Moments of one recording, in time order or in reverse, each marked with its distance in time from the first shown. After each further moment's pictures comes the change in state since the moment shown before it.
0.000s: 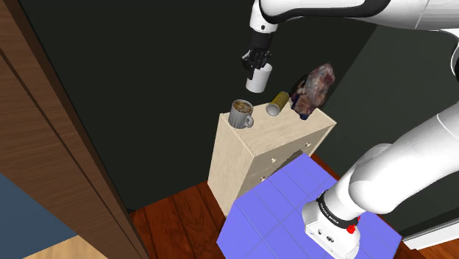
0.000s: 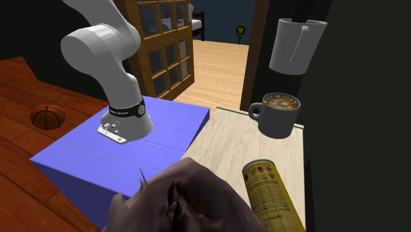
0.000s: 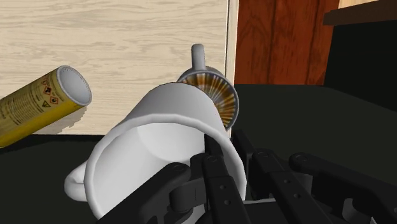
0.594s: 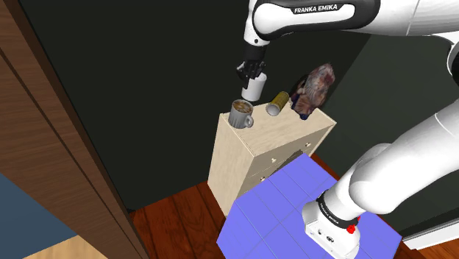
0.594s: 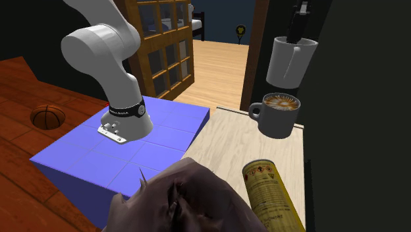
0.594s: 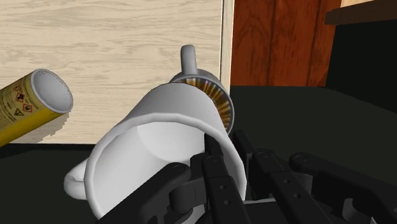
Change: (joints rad) arm 0.009 0.017 0.012 -0.080 0.000 0.095 0.029
